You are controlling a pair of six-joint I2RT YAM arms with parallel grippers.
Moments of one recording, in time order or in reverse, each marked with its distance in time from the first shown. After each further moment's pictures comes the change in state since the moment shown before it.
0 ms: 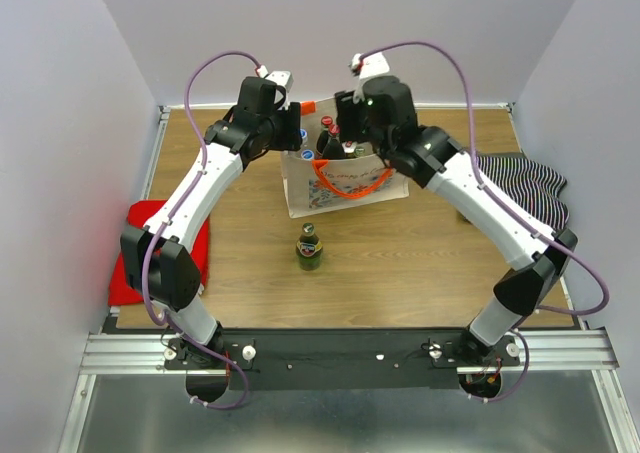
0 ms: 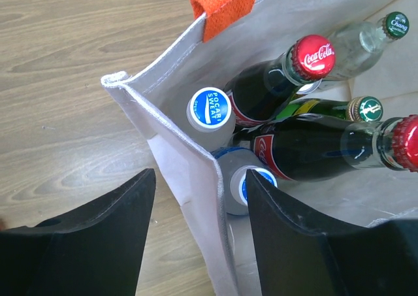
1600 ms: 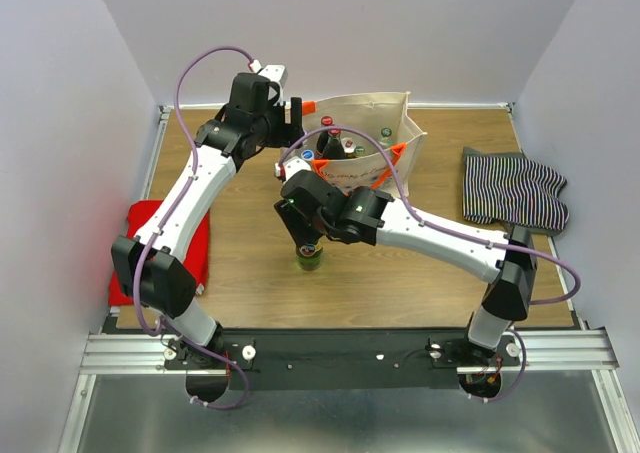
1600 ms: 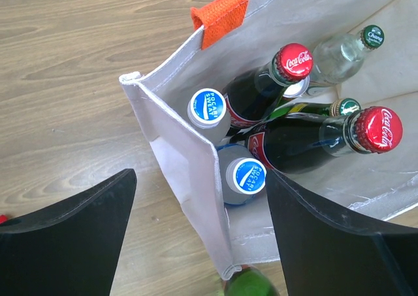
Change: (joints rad) left arm 0.004 -0.051 0.021 -0.024 0.000 0.000; right arm 0.428 0.061 -0.191 -0.222 -0.065 0.211
